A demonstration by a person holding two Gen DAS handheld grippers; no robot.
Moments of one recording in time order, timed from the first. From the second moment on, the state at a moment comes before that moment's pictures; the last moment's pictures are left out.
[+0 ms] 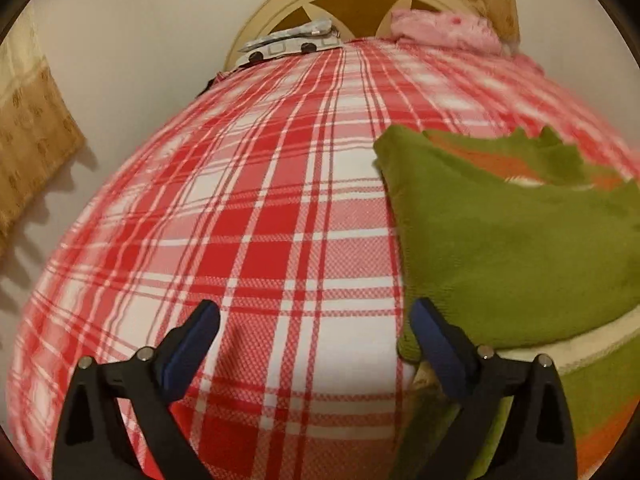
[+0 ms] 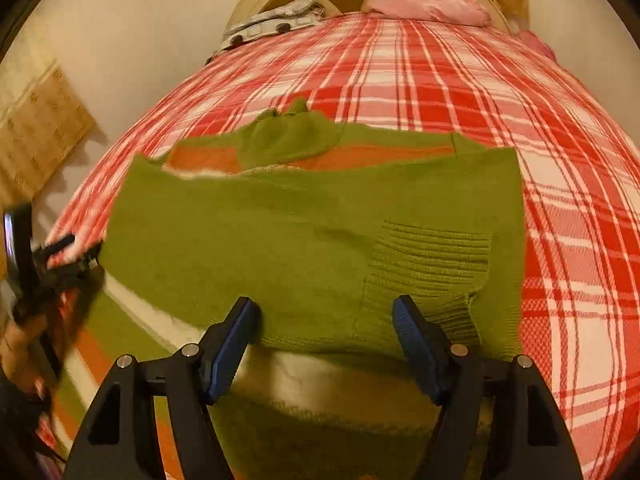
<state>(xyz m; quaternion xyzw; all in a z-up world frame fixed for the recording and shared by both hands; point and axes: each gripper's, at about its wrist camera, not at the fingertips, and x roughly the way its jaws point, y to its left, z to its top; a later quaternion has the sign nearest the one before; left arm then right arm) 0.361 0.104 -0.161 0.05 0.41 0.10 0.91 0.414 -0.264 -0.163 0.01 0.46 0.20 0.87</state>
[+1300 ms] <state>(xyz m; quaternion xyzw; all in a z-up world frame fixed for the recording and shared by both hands) 0.347 0.101 -0.157 0.01 0.39 0.09 0.92 0.403 -0.267 -0.166 -0.02 0.43 0.17 0.88</state>
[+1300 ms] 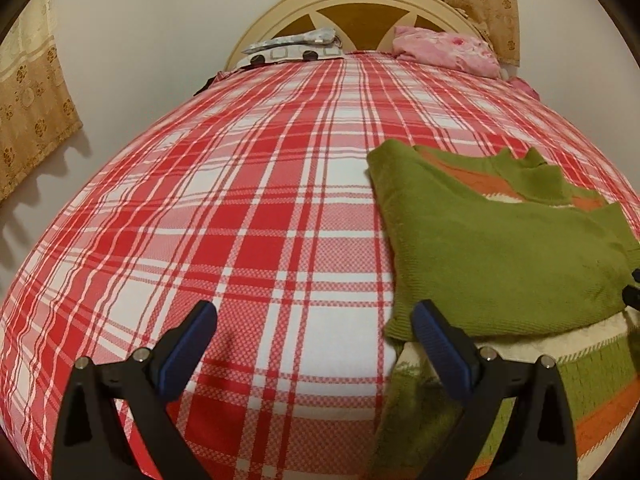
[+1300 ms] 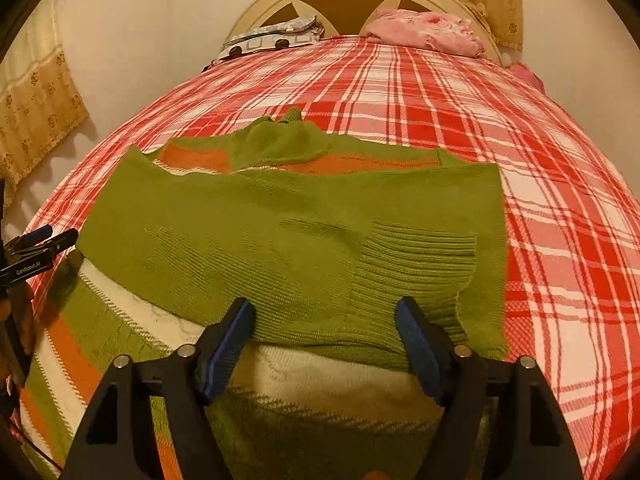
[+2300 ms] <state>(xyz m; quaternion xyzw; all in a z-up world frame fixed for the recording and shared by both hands) 0.280 0.067 -0.140 0.00 0.37 0.03 0.93 0.372 -0.277 -0.165 -0.02 0.44 0.13 0.89</state>
